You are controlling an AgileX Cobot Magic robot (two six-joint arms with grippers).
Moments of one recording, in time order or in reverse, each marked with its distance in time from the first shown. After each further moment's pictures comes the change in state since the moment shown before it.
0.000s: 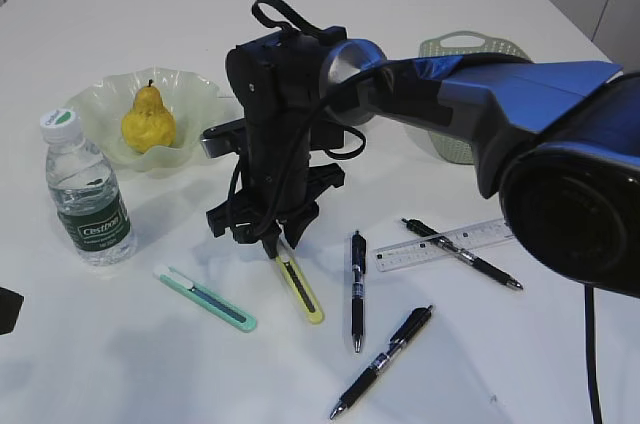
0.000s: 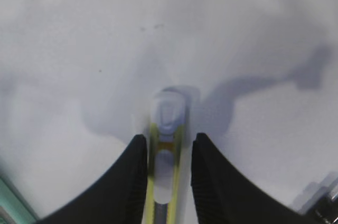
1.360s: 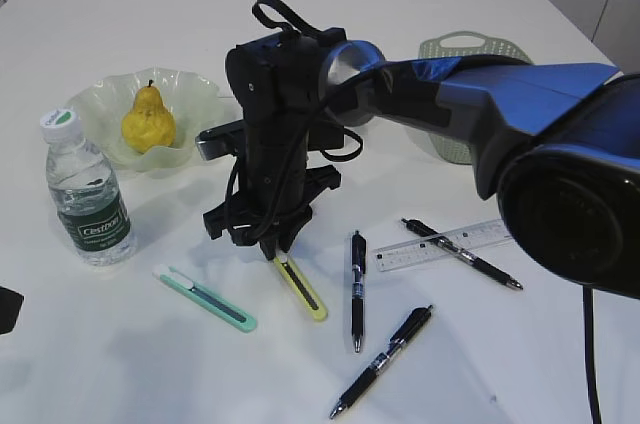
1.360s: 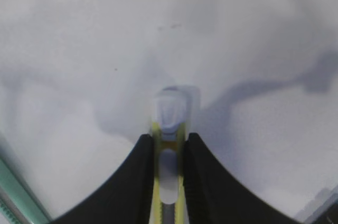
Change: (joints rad) left arm 0.000 0.000 0.000 0.000 -0.001 0.000; right arm 0.000 0.008 -0.006 0.027 0.000 -0.037
